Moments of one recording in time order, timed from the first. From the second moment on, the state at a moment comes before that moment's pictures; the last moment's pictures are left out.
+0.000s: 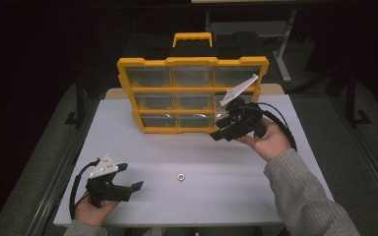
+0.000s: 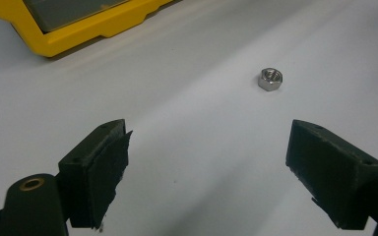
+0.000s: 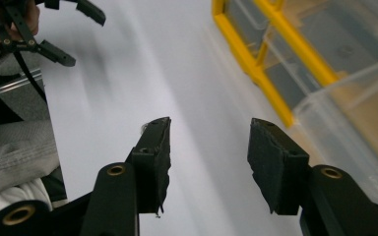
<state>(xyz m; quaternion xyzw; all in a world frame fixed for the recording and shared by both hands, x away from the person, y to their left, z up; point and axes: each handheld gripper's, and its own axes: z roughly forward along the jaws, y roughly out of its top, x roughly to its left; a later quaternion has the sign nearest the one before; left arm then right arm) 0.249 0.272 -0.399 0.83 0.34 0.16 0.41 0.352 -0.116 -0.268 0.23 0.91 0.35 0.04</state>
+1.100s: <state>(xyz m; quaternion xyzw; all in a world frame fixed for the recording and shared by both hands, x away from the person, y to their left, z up) 0.249 0.273 -0.399 0.83 0.34 0.16 0.41 0.340 -0.036 -0.385 0.17 0.94 0.30 0.00</state>
